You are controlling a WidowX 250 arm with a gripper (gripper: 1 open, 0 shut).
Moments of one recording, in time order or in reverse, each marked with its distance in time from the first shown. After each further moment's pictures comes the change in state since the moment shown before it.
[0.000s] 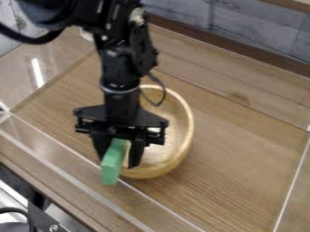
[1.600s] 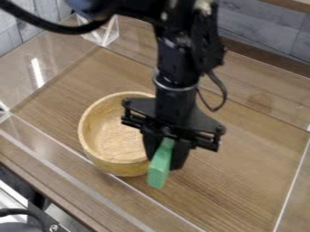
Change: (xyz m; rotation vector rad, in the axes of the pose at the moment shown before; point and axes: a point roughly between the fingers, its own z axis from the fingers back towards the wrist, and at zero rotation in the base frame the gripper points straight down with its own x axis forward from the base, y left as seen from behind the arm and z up) arm -0.016 -0.062 0.027 0.000 -0.060 -0.222
